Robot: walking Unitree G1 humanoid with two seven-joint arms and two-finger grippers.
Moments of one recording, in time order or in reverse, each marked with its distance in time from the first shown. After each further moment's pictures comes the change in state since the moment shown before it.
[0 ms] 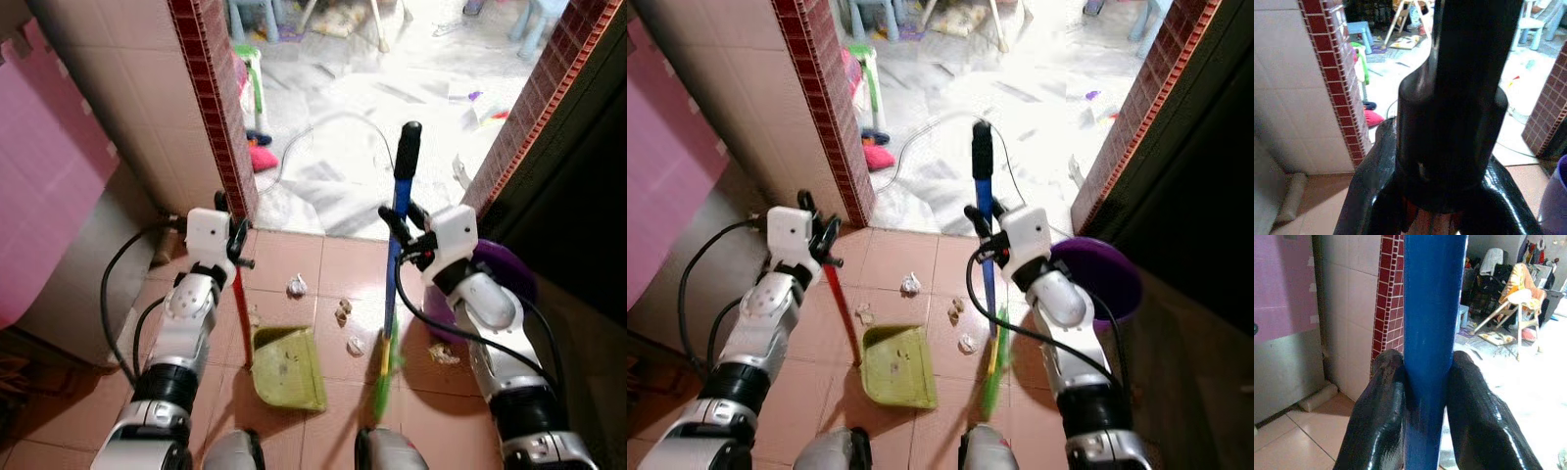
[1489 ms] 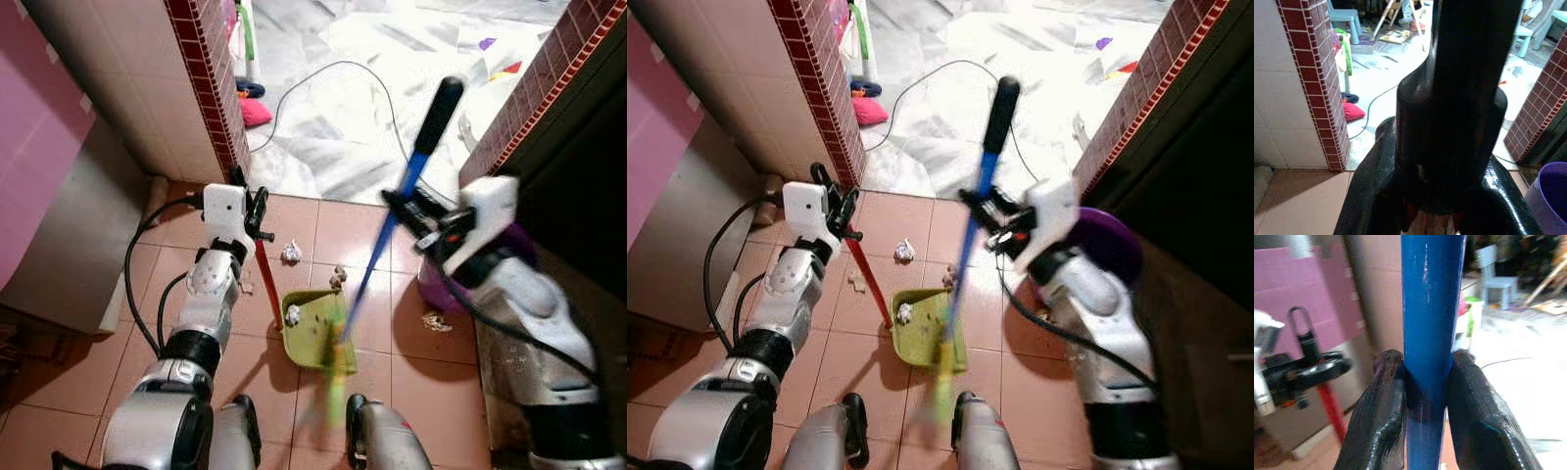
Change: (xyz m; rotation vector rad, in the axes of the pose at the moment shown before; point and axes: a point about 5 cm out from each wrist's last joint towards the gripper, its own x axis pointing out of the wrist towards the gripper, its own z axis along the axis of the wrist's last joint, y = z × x) left arm 0.028 -0.020 0.019 -0.051 -0.098 -0.026; right arm -0.016 -0.009 0.058 0.203 -0.056 0.113
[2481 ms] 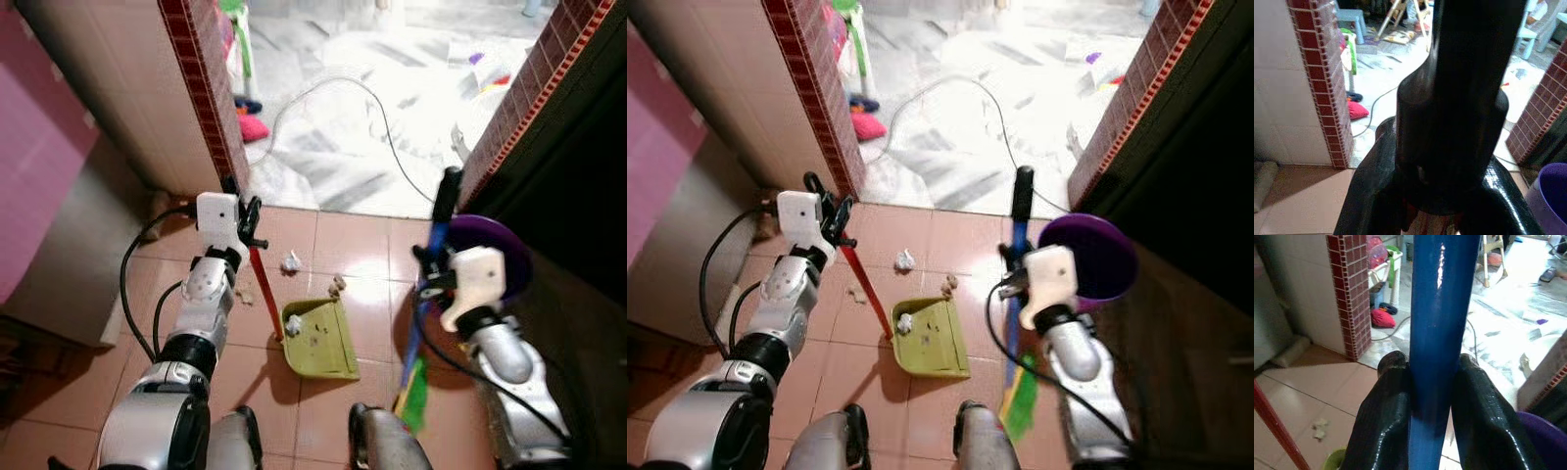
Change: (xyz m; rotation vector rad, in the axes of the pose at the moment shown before) left arm -0.008 0.011 -0.011 -0.050 0.031 0.045; right arm -0.045 0.008 -0.079 -0.150 0.237 -0.368
